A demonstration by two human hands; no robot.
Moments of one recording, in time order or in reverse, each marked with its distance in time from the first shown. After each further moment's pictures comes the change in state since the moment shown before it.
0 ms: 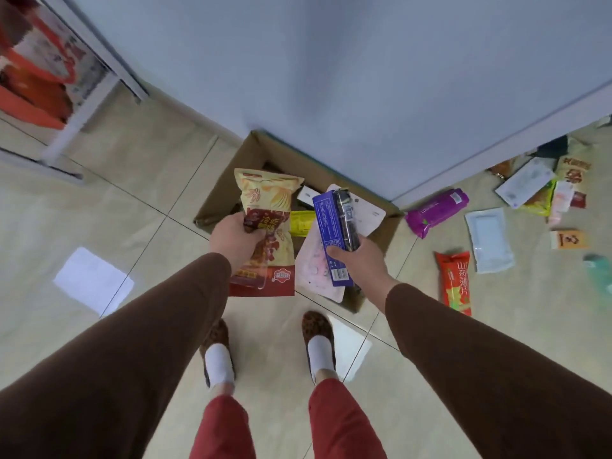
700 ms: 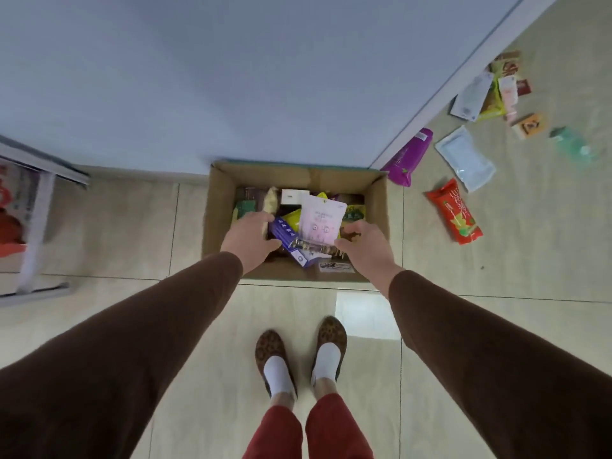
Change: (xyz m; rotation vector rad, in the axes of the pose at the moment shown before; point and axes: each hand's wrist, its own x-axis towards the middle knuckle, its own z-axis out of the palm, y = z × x) left_hand 0.063 0.025 -0.026 0.498 -0.324 0.524; right_hand -0.025 -0.016 0.043 0.058 0.311 0.162
